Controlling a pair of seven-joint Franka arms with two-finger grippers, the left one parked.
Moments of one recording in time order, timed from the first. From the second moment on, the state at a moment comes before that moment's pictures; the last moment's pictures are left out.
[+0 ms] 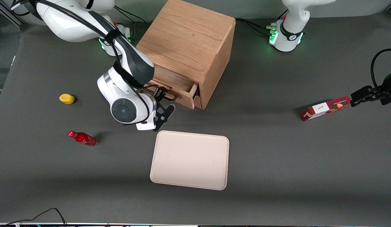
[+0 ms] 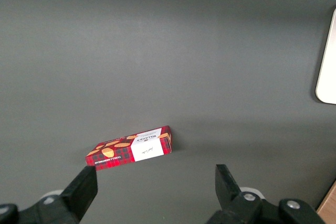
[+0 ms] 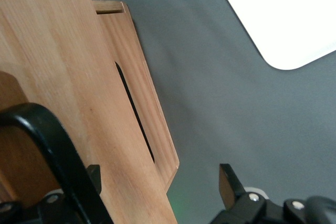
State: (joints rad) arm 0.13 0.57 0.48 -1.45 0.04 1.58 -0.25
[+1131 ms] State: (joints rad) arm 0.13 0.54 0.53 -1.52 0.04 1.59 -0.20
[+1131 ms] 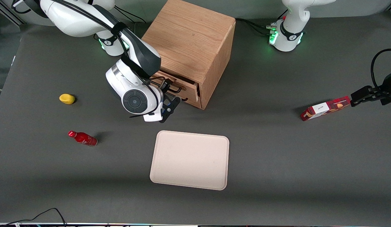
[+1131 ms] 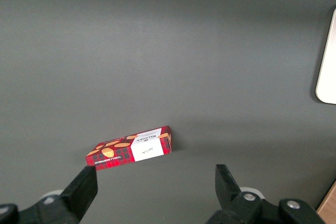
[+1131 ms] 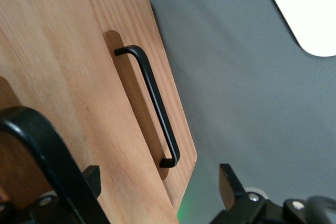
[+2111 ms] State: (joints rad) arm 0.13 0.53 0.55 -1.55 0.04 1.59 -0.17
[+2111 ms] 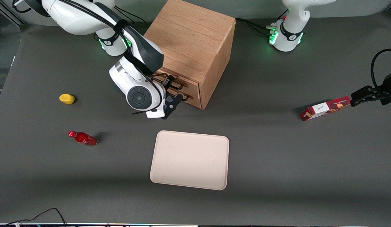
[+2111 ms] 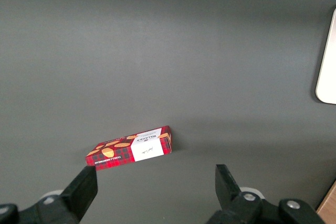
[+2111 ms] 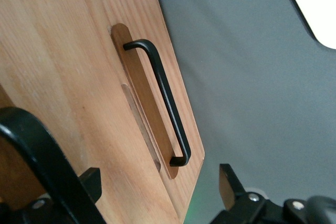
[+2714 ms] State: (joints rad) arm 0.13 0.52 0.55 -1.55 0.04 1.59 -0.15
